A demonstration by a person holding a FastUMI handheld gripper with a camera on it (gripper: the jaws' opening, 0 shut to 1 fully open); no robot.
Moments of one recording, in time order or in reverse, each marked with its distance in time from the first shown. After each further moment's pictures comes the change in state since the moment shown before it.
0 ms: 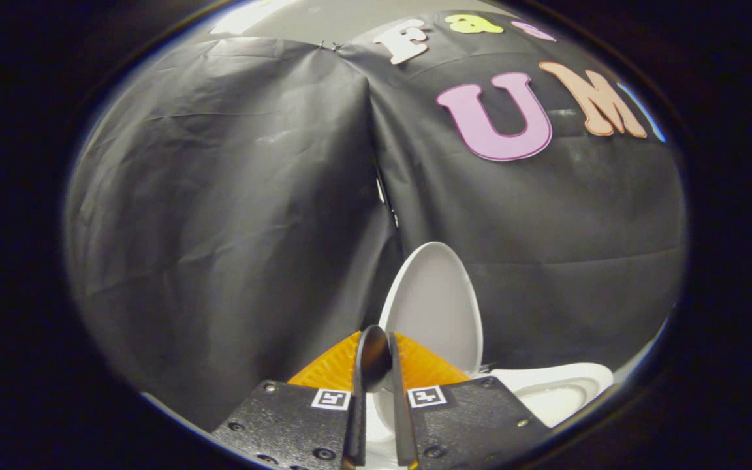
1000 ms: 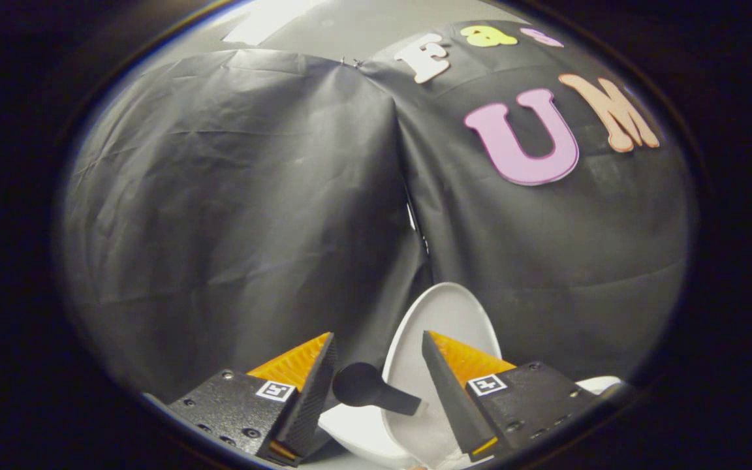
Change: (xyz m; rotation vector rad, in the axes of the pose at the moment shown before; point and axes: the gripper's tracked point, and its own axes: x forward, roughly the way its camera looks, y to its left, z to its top) arm -0.025 0.021 0.036 -0.077 -0.144 0.068
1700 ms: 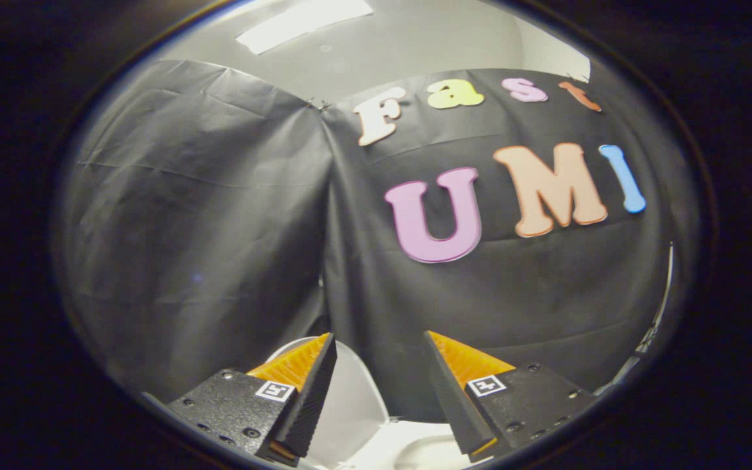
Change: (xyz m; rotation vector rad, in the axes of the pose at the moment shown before) arm -0.138 -0.167 0.086 -0.066 -0.182 -0.333
